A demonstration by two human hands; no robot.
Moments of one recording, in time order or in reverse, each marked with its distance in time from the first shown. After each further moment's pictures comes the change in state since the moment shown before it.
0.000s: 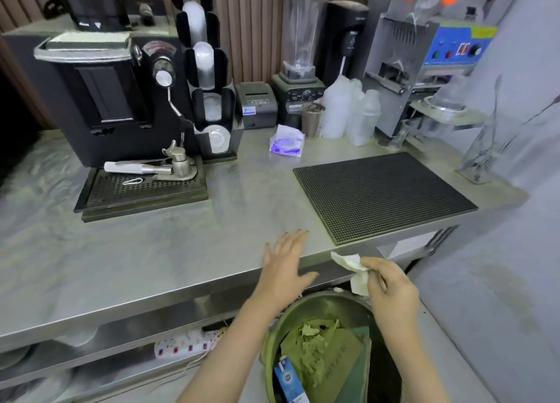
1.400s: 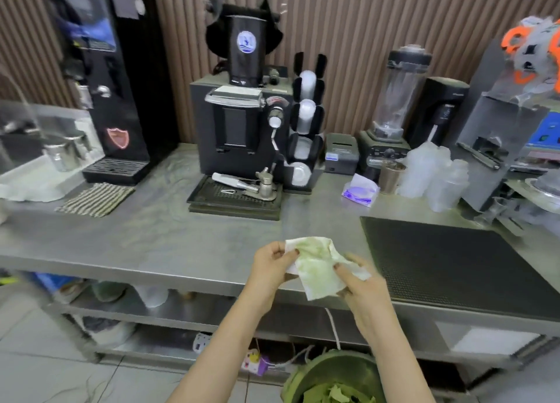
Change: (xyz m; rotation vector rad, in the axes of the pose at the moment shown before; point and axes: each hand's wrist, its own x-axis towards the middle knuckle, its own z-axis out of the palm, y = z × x) left_hand -0.057 0.011 -0.097 -1.072 0.573 -0.487; right_hand 0.020 -0.087 0.054 0.747 -0.560 0.412
